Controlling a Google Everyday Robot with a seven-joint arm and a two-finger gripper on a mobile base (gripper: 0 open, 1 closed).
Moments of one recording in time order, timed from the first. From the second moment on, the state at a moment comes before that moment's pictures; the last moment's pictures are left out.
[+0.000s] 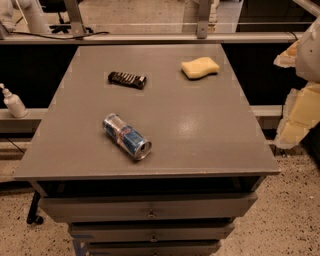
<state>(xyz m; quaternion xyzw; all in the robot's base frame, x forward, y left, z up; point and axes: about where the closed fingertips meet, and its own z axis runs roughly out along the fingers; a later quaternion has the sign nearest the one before) 0.438 -0.216 0.977 -0.60 0.78 -0.04 0.16</state>
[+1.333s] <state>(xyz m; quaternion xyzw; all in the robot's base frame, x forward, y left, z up) 0.536 -0.126 0.958 -0.62 0.73 0.09 0.28</state>
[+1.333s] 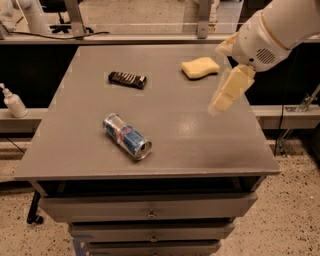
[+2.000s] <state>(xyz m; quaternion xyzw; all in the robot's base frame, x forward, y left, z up) 0.560 -0.016 0.946 -0.62 0.67 0.15 0.38</state>
